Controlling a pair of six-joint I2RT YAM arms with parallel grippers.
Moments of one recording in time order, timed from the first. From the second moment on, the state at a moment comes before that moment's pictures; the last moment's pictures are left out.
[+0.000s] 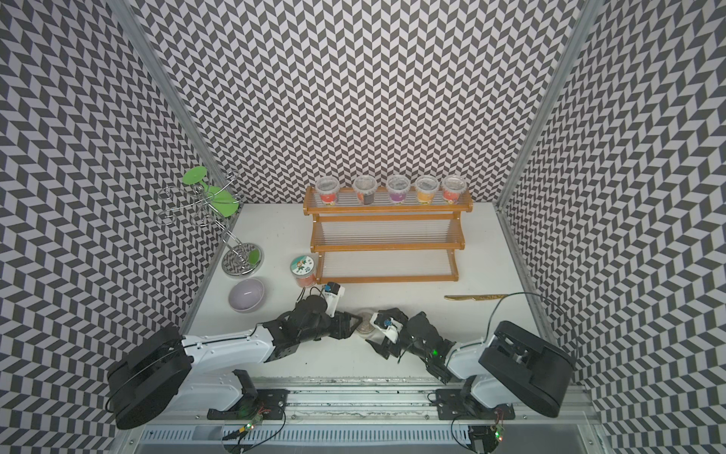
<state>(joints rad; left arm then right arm) -0.88 1.30 0.43 0.26 0.11 -0.67 0.88 1.41 0.12 0.90 -0.17 -0.21</state>
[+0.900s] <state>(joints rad) -0.88 1.30 0.43 0.25 0.12 -0.66 0.85 1.61 0.19 1.06 -0.28 -0.13</state>
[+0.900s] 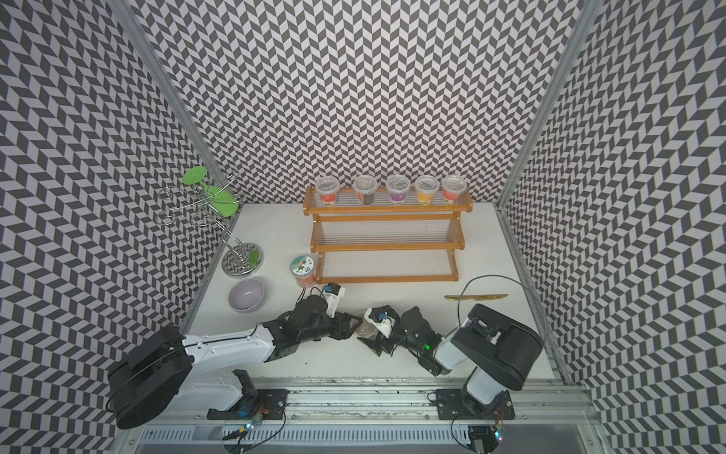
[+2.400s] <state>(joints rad) -0.88 1.27 0.43 0.22 0.12 -0.65 0.83 1.70 0.25 1.13 -0.34 -0.06</state>
